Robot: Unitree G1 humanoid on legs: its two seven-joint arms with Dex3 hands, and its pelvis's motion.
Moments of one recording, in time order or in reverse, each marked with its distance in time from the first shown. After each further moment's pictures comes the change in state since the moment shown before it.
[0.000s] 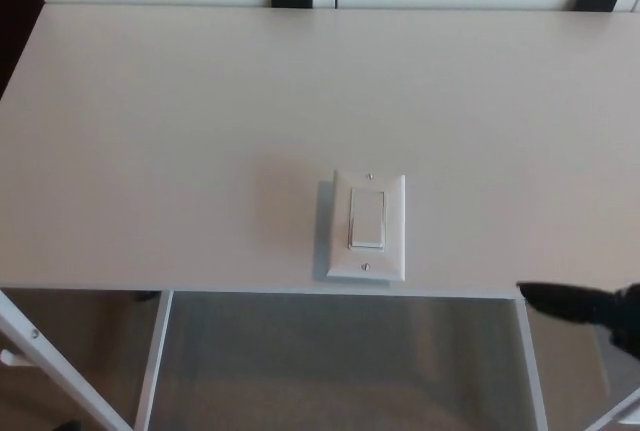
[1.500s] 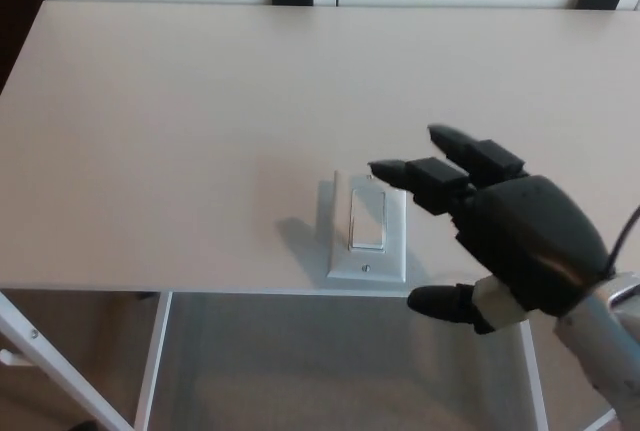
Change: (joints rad) left_arm -0.006 -0.009 -0.030 0.002 0.016 0.000 -0.002; right_arm -0.757 -0.058 0.381 0.559 -0.809 0.251 -0.041
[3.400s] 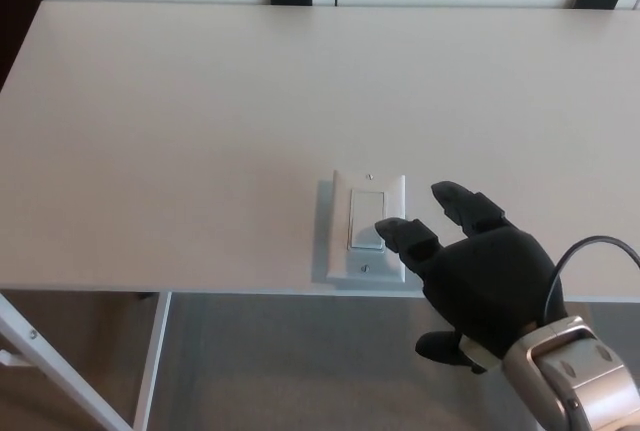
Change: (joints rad) left_arm 0.031 0.071 -0.058 -0.003 0.070 -0.018 0.010; right_arm 0.008 -0.004 0.226 0.063 -0.413 0.251 -0.038
